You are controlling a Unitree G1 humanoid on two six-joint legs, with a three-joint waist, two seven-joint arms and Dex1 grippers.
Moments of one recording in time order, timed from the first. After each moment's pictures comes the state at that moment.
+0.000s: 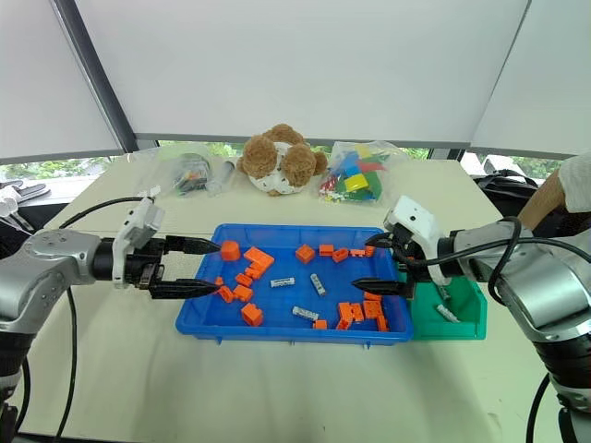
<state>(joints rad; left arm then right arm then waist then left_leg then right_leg) -0.56 0.91 0.06 -0.14 -0.62 0.65 -1.28 -0.58 -1.03 0.03 -0.33 0.46 0.79 1.04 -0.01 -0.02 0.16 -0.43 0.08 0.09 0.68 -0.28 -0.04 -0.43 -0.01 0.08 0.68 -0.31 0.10</state>
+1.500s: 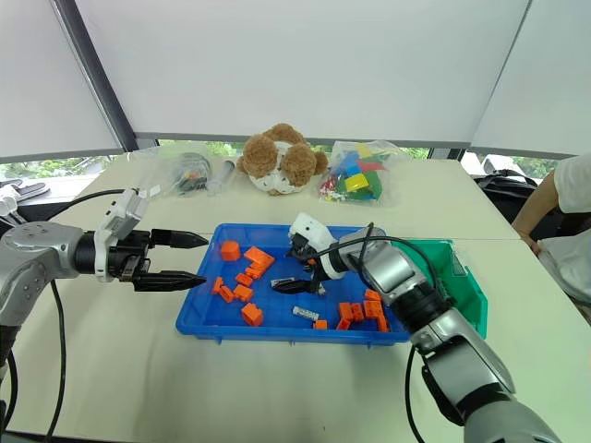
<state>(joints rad) -0.58 0.95 0.09 -0.10 -0.64 0.67 -1.32 -0.94 -0.46 0.45 0.30 0.18 0.55 1.01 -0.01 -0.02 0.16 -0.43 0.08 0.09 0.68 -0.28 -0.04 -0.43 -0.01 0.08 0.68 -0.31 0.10</state>
